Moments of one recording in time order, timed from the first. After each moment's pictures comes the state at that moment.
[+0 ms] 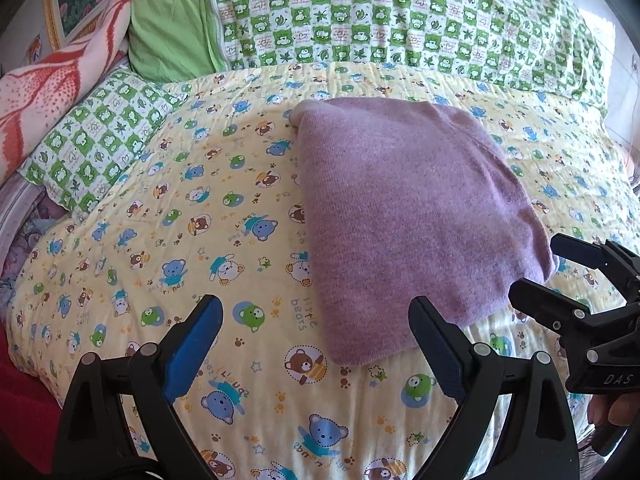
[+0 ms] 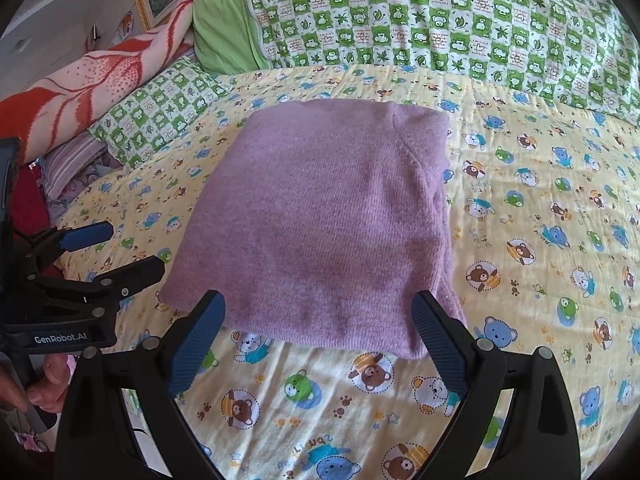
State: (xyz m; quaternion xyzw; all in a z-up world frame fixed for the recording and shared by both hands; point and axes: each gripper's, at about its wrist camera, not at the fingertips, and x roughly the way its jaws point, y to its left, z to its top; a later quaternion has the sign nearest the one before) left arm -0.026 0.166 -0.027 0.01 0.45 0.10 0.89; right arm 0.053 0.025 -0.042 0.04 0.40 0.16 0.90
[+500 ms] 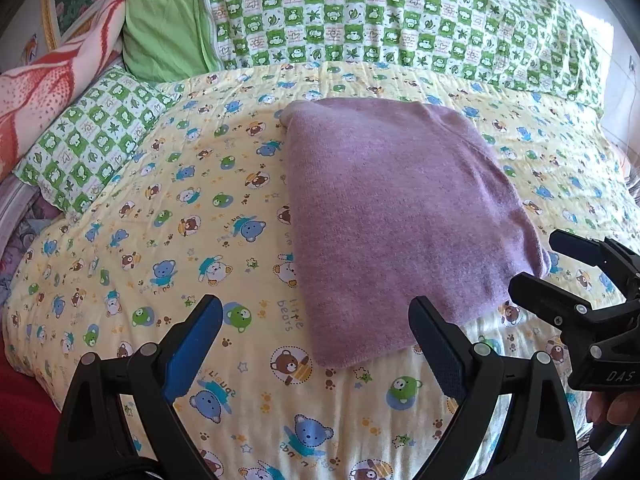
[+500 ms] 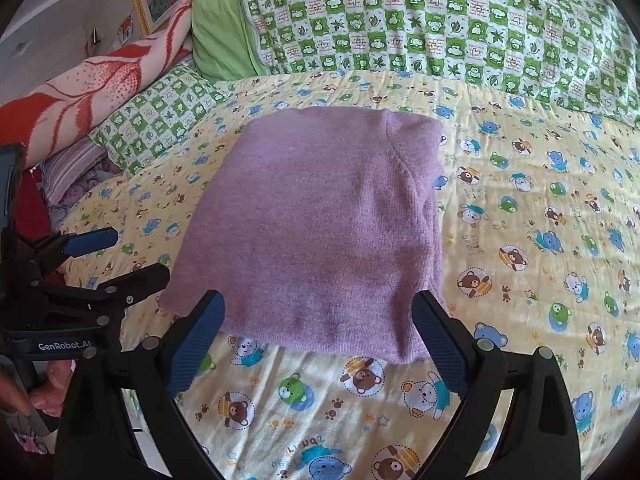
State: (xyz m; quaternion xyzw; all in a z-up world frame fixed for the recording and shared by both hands) left arm -0.026 0.159 -0.027 0.01 0.45 0.09 0.89; right arm 0.053 0.018 -0.036 0.04 0.39 0.15 0.91
